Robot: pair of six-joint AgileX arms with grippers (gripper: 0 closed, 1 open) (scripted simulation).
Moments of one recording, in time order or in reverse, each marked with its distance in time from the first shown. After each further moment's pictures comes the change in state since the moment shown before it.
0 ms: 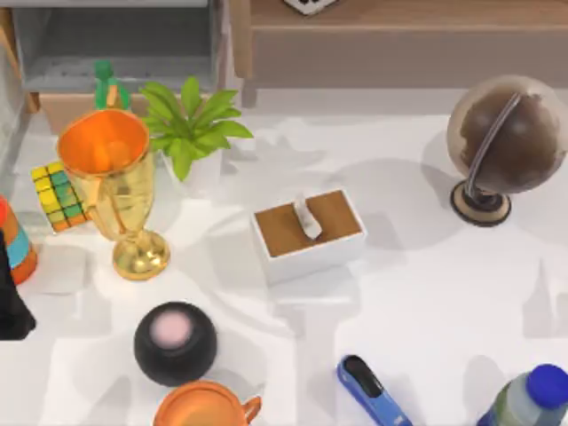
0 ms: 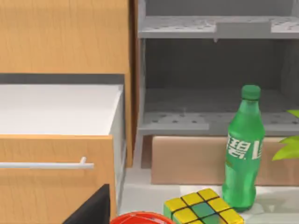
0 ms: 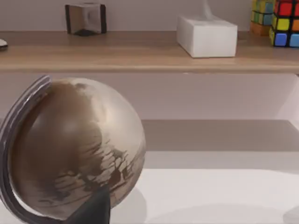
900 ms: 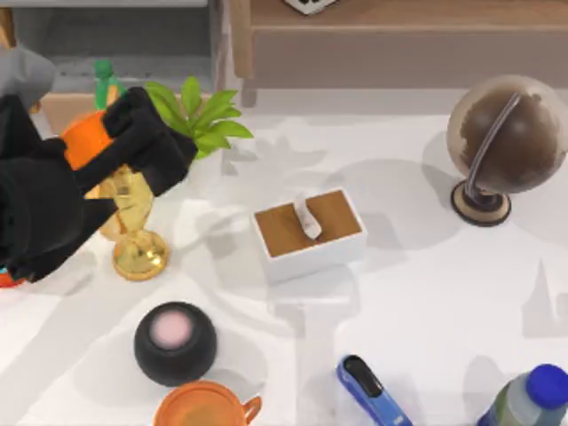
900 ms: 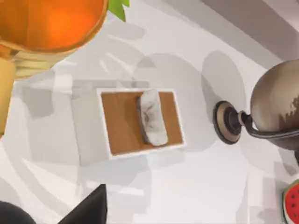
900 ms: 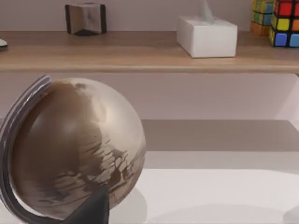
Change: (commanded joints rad) left arm -0.548 0.914 0.848 -0.542 0.053 -0.900; right arm 0.000 0.000 0.000 0.000 0.000 0.000
